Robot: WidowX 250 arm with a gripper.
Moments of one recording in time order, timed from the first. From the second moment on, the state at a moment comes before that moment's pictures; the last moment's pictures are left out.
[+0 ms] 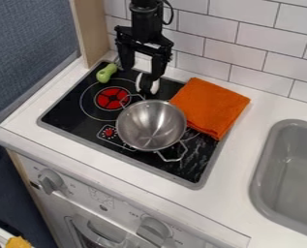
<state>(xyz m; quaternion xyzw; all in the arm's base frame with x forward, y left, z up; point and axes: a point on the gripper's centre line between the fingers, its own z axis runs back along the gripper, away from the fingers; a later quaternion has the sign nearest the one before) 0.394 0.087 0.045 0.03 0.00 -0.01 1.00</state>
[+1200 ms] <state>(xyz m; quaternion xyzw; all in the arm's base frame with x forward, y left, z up) 0.284 0.044 0.047 0.00 0.03 -0.09 1.00</state>
